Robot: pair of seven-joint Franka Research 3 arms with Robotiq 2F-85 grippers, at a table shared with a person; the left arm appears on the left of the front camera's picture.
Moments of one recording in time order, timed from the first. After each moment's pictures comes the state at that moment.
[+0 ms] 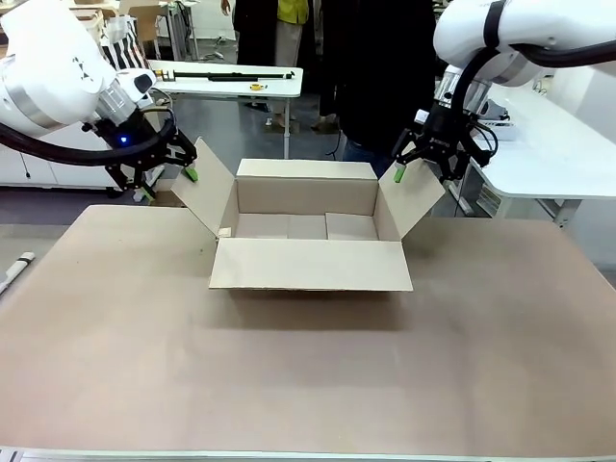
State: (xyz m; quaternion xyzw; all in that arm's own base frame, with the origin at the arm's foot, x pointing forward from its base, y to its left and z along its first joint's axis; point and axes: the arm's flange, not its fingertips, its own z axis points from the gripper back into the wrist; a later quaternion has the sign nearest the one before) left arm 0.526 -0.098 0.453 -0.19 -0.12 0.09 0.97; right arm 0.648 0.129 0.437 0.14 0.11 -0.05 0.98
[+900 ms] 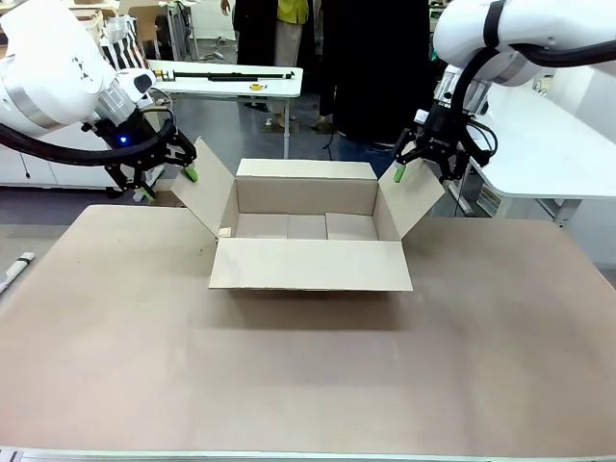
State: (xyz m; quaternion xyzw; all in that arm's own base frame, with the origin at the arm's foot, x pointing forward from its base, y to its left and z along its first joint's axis) left arm 0.526 -0.098 0.453 -0.19 -0.12 0.09 0.97; right arm 0.648 0.129 0.437 0.14 0.11 -0.05 0.98
